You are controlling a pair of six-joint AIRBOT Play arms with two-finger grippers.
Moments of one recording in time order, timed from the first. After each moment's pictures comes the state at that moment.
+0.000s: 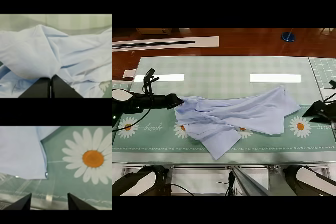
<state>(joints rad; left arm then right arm) 0.10 -1.13 0.73 0.72 -0.94 -1.08 -0.58 -1.24 0.99 -1.20 1.60 1.27</state>
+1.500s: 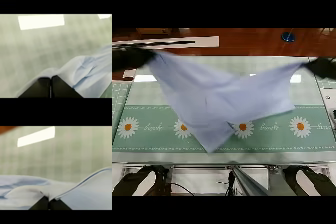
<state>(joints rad) 0.13 -0.88 1.24 0.72 -1.01 -1.03 -0.28 -0.88 1.17 -0.80 1.07 1.30</state>
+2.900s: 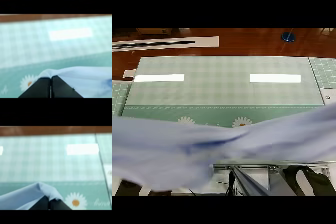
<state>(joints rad) 0.13 -0.56 1.79 1.13 -1.82 -1.61 -0.28 -0.69 1.80 -1.32 1.84 1.54</state>
